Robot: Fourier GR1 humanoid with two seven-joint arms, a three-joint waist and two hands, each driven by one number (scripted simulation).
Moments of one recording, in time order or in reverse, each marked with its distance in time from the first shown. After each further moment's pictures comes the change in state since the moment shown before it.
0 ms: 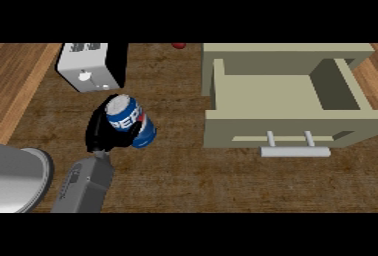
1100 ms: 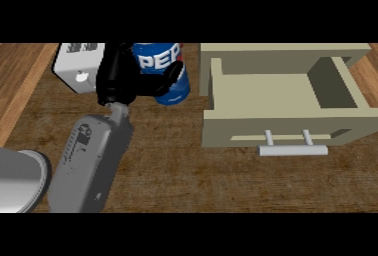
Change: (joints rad) left arm -0.313 -0.003 -0.189 -0.314 -0.092 0.407 0.428; right arm 0.032 -0.007 -0.014 -0.029 -0.051 -0.006 0.023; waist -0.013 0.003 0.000
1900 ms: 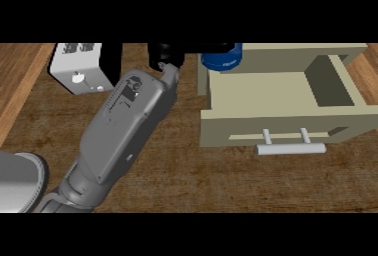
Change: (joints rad) left arm -0.394 -0.005 -0.120 0.344 0.113 0.224 -0.050; right arm -0.050 -0.032 0.018 0.009 0.002 -0.041 0.023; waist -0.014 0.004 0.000
